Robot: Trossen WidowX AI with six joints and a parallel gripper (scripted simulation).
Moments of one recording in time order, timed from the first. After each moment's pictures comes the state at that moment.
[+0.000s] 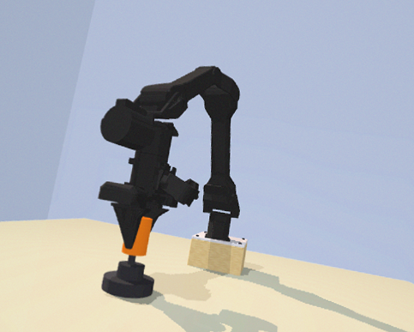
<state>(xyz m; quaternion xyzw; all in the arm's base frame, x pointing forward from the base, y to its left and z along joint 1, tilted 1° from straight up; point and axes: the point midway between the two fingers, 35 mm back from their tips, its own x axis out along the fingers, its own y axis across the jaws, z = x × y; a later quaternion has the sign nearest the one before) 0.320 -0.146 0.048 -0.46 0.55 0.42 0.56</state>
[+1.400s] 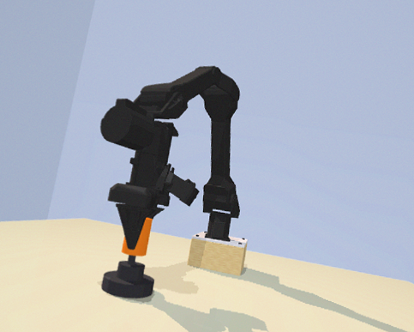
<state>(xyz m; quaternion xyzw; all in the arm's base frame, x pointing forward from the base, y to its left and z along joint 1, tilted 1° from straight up) 0.320 -0.146 0.048 -0.51 0.50 0.47 0.51</state>
